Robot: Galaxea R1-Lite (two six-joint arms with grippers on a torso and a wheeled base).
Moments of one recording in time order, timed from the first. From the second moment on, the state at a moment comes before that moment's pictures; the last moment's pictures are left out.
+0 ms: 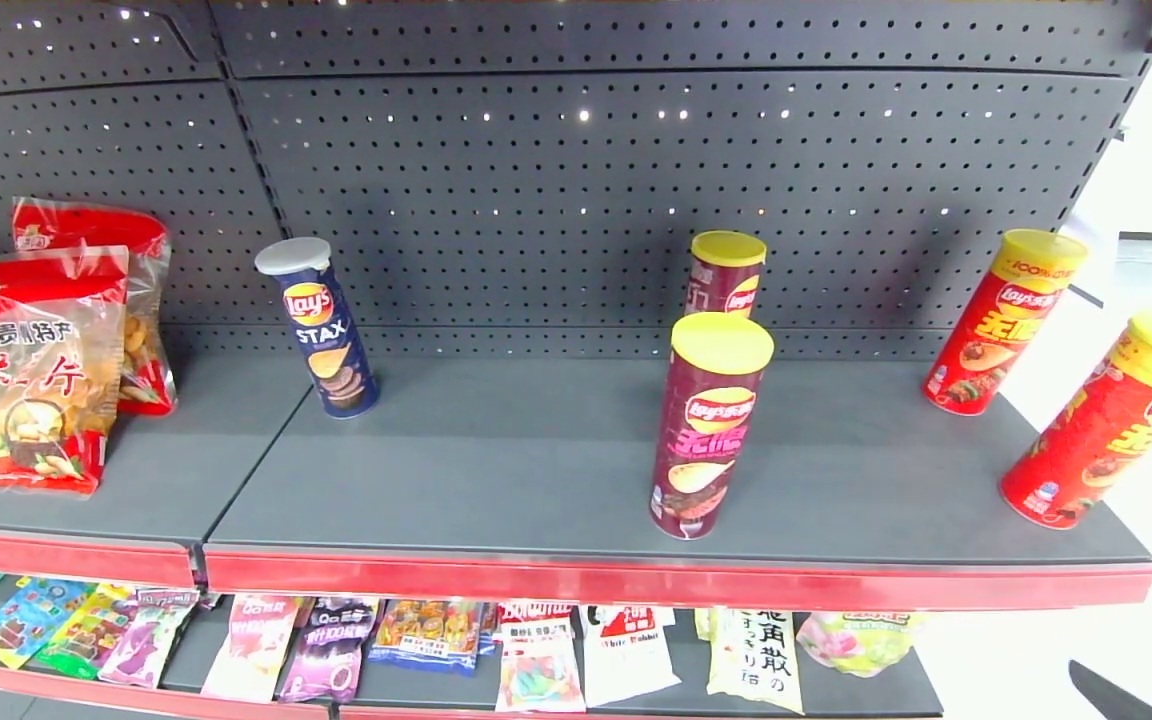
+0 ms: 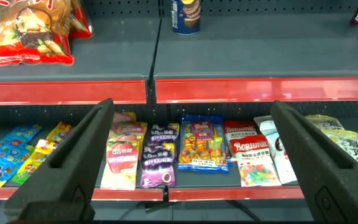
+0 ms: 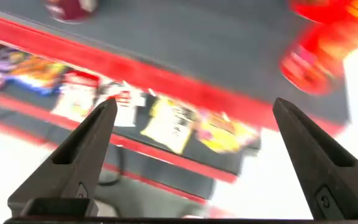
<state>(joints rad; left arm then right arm) 0.00 0.00 0.00 0.01 -0.03 0.02 0.04 0.63 -0.13 -0.19 0.15 -0.20</state>
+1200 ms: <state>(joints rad) 0.00 0.00 0.00 0.01 -0.03 0.03 0.00 0.00 0.00 0.00 -0.01 0.00</state>
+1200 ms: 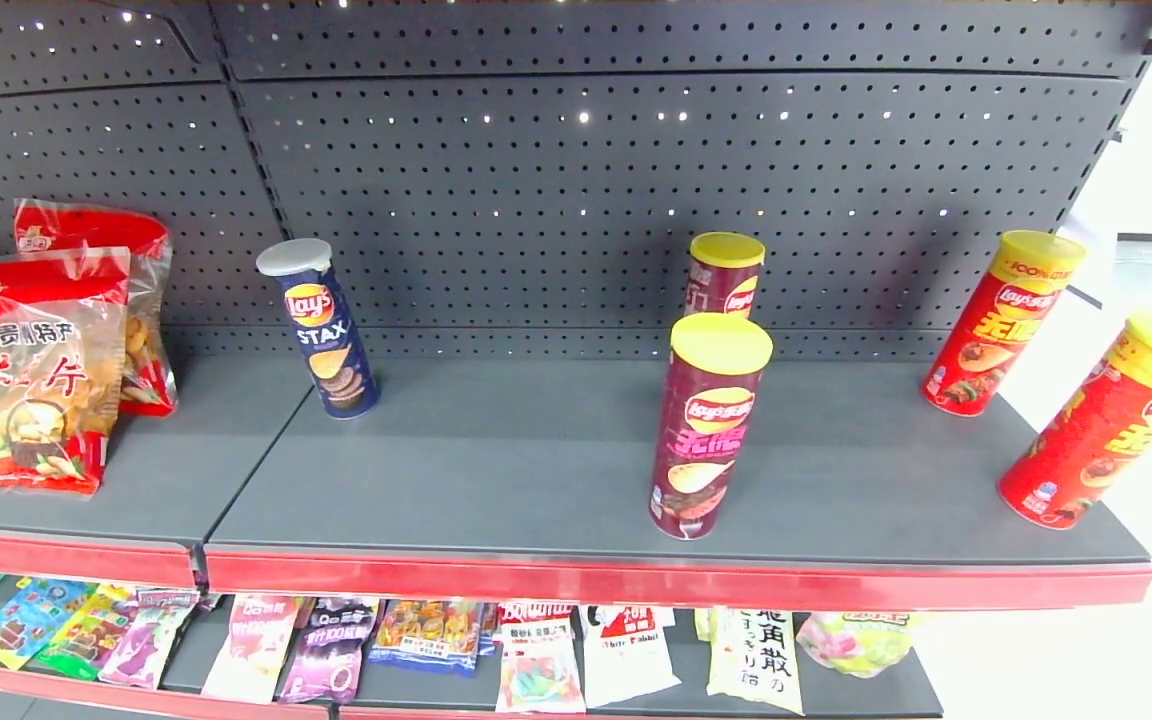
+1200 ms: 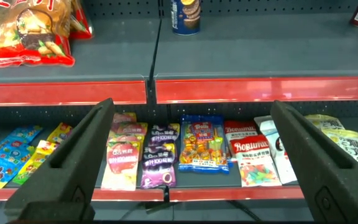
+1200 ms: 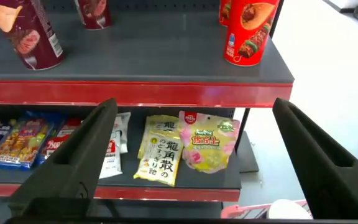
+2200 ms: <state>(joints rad) -0.02 0.15 -0.22 0.01 -0.11 -0.04 0.00 0.00 0.00 0.00 -0.01 0.00</state>
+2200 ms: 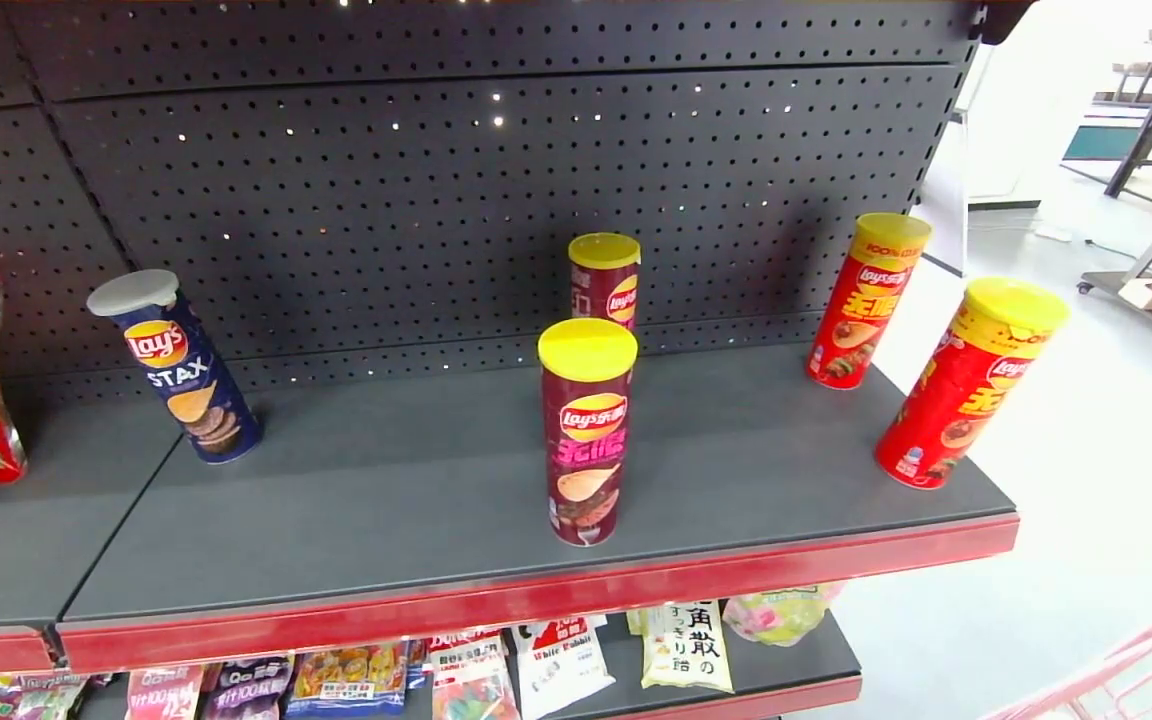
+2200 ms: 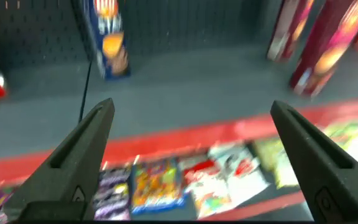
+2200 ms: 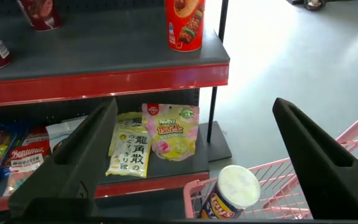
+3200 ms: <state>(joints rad) -0.36 1.32 -0.69 0.07 -0.06 -0.04 0.00 0.00 0.00 0.00 -0.01 0.00</state>
